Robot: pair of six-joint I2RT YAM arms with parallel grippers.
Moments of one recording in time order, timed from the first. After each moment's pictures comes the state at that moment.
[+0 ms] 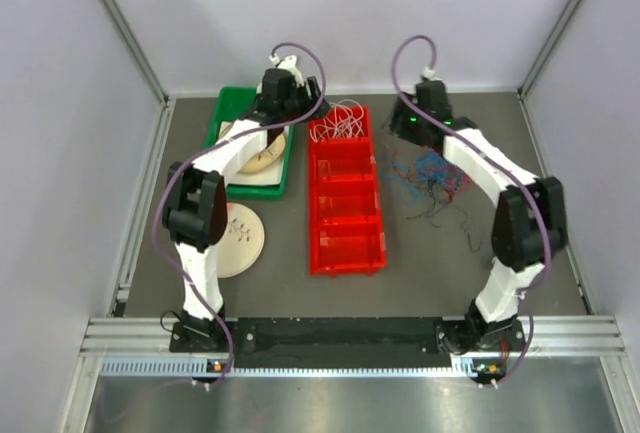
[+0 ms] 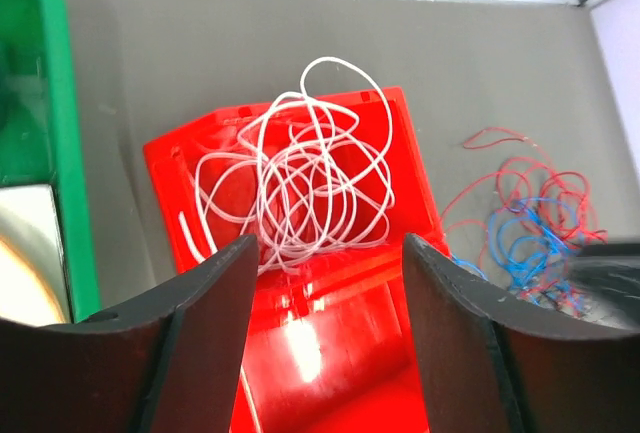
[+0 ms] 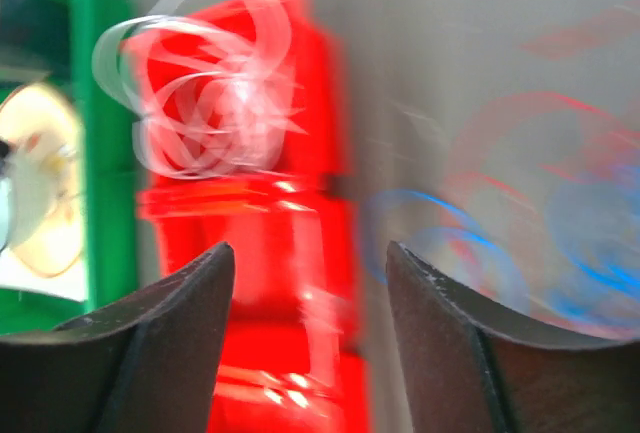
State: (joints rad) left arm -0.35 1.99 1.65 -0.07 0.18 -0.47; right arm 0.35 1.83 1.51 -0.31 0.02 0.58
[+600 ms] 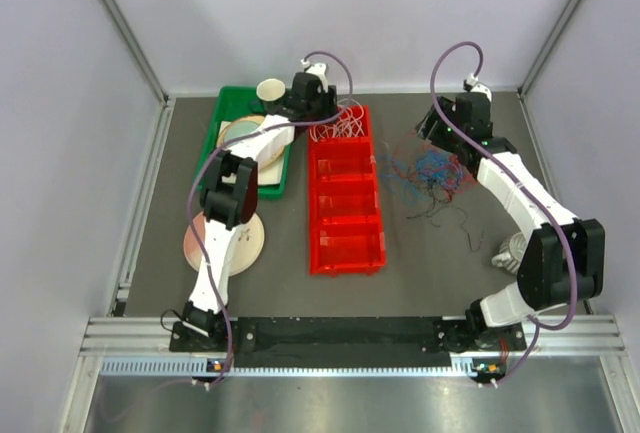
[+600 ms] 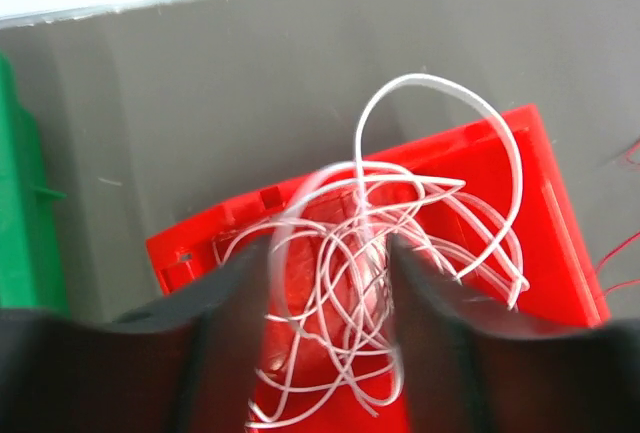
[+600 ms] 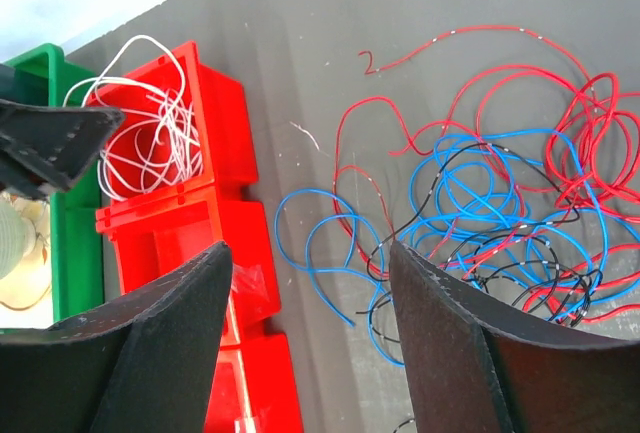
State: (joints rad) left arm -0.40 2.36 2.02 -0.15 0.05 -0.28; right arm 0.19 1.49 1.18 -0.23 0.05 0.55
